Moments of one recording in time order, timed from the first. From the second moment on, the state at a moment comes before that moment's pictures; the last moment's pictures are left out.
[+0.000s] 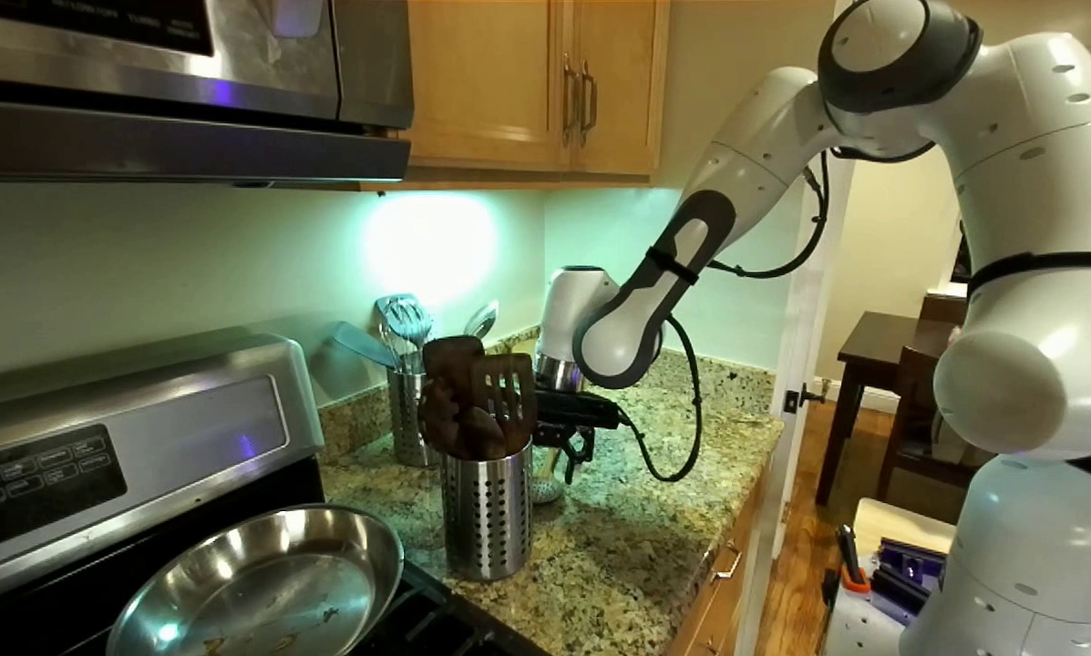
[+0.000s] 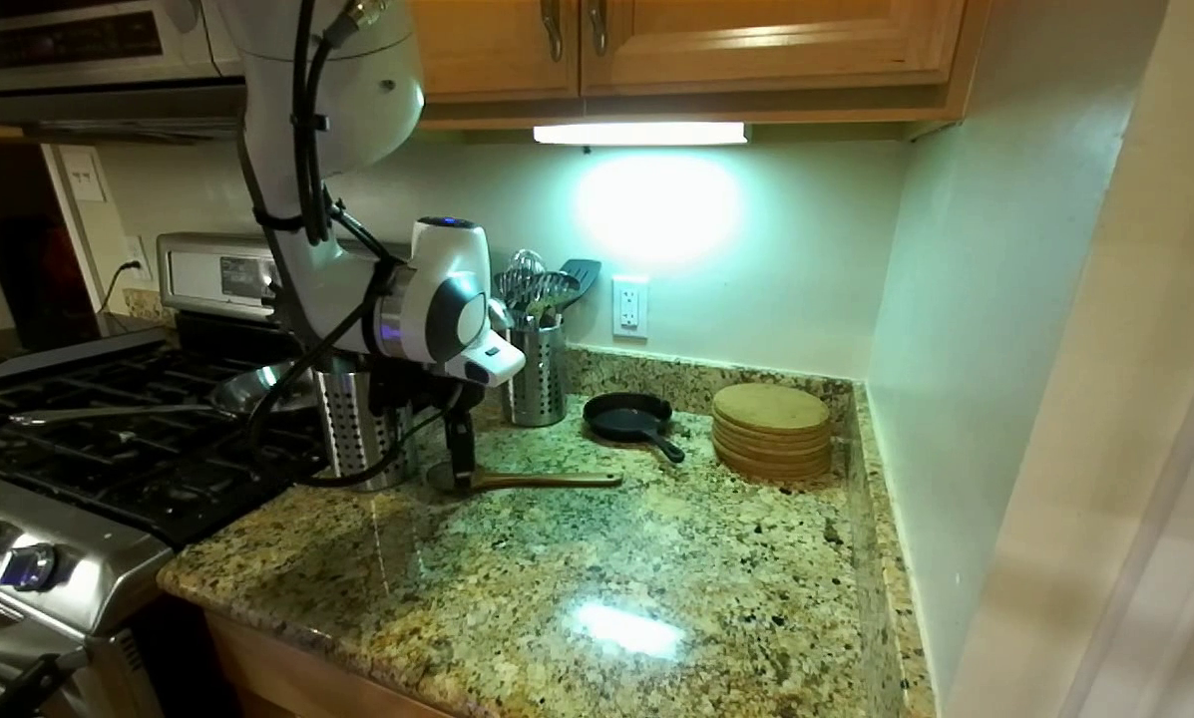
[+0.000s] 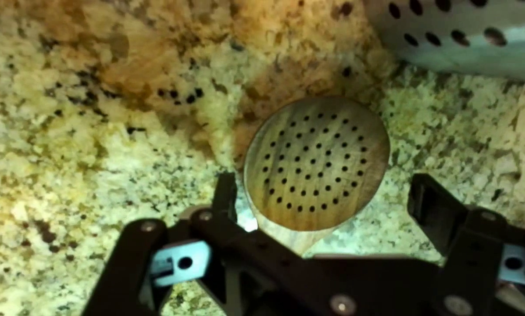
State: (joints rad) arm -0.74 0.52 0.68 -2.27 -0.45 2.76 1.08
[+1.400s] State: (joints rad) arm 0.01 0.46 0.02 -2.12 0.04 2.56 0.47
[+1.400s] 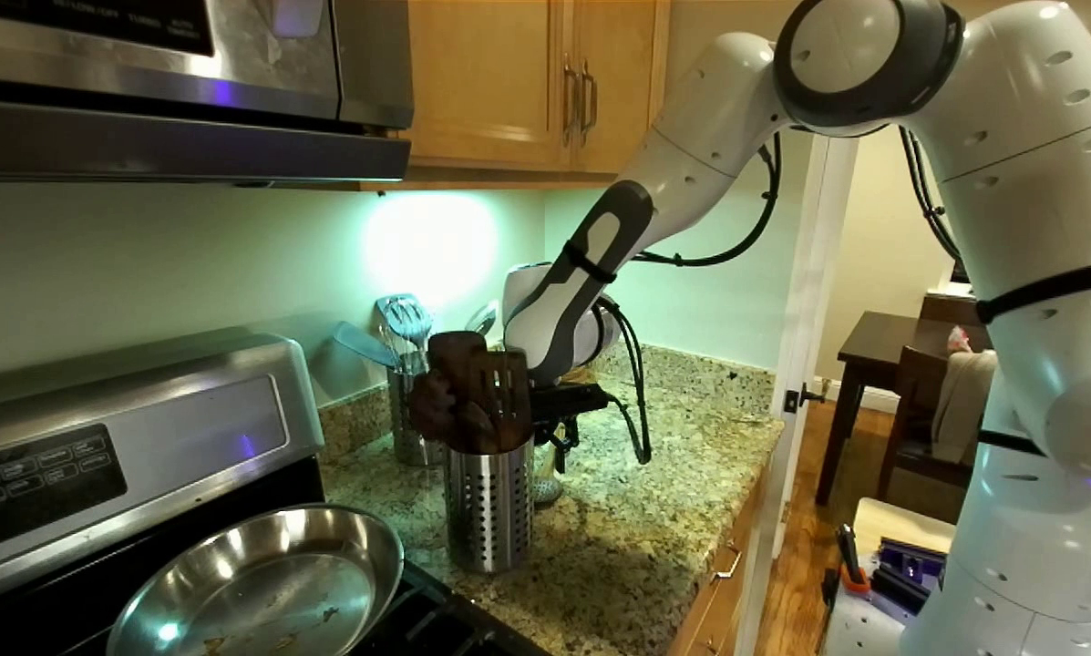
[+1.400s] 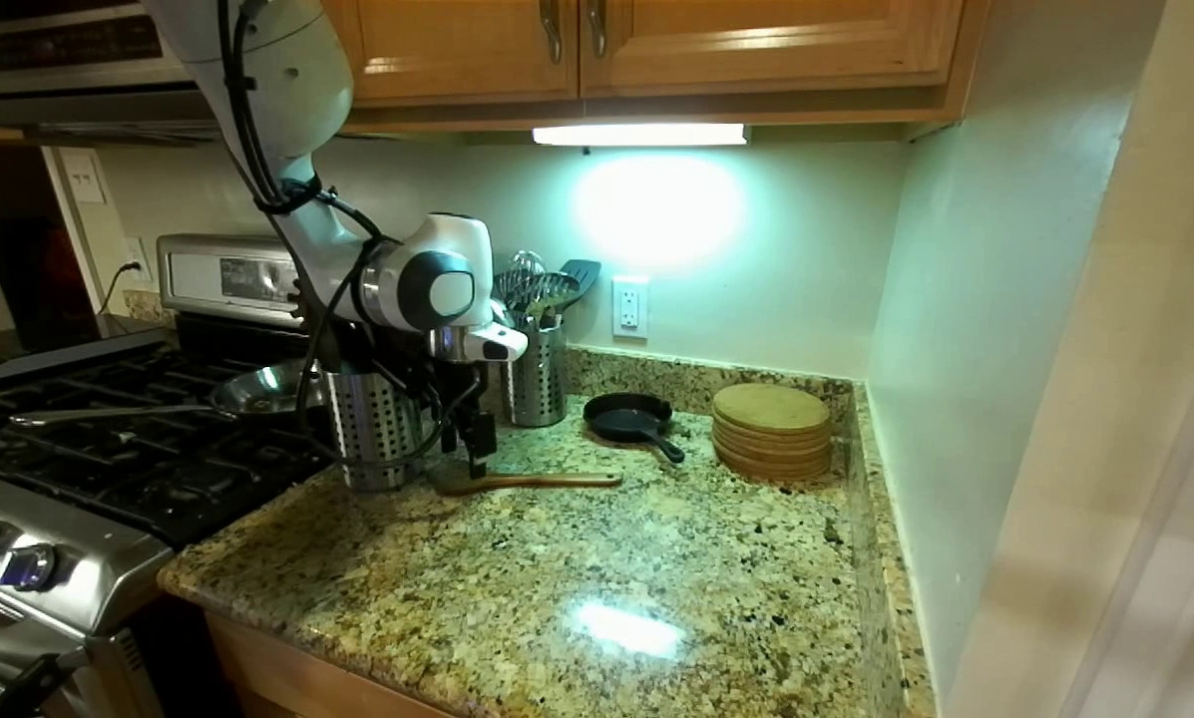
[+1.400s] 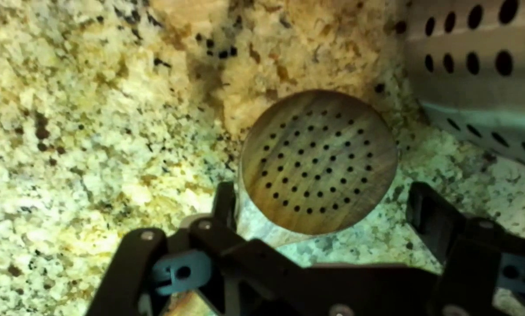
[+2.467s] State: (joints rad) arm 0.04 0.42 0.00 -2.14 0.06 2.52 0.40
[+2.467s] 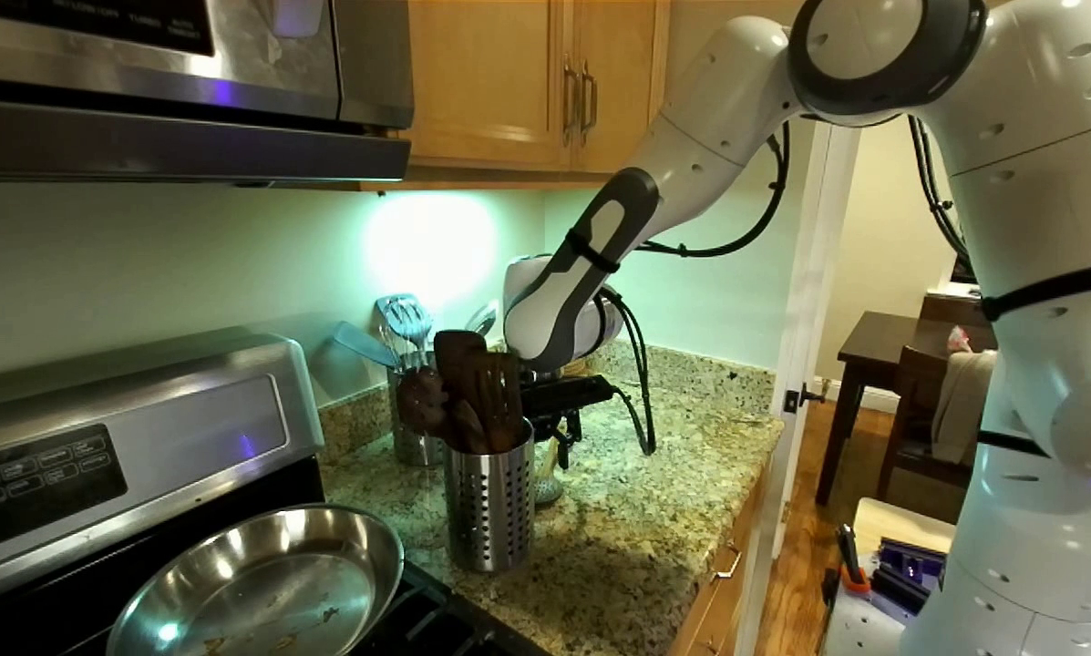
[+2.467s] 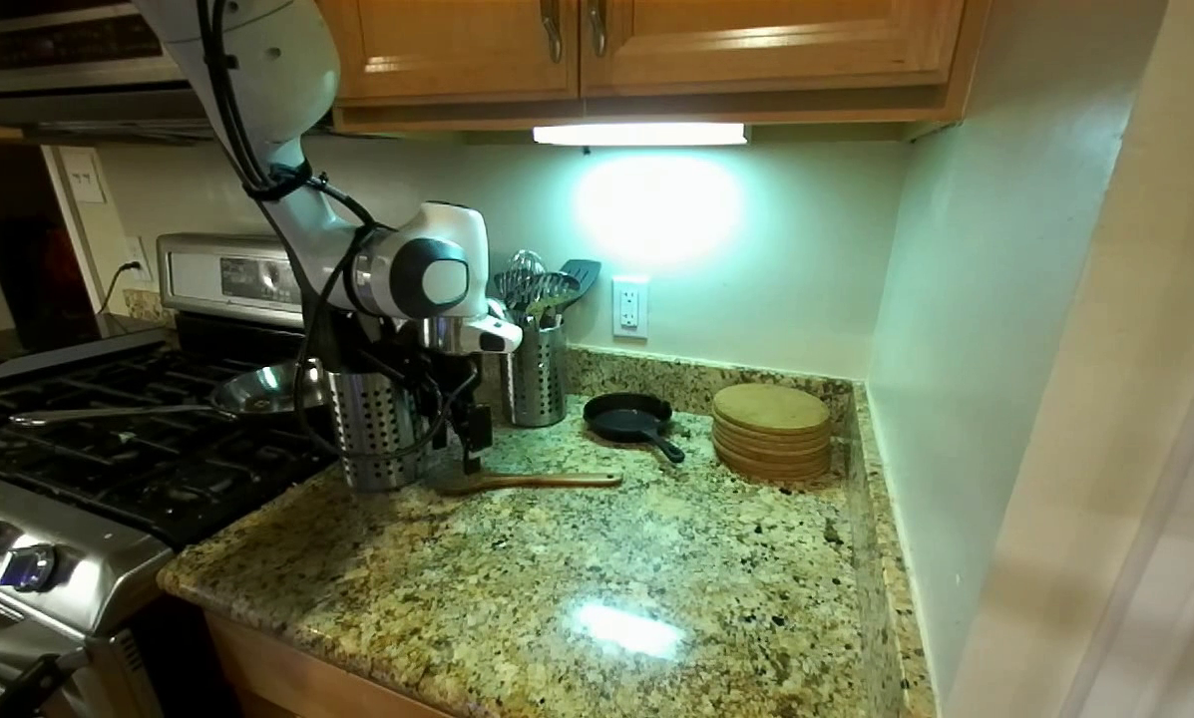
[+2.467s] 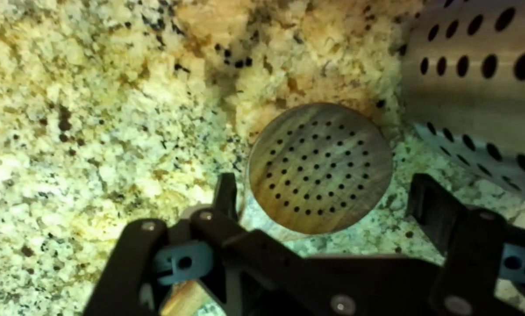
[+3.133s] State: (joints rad) arm 0.05 0.39 -0.03 -2.18 0.05 2.52 0.40
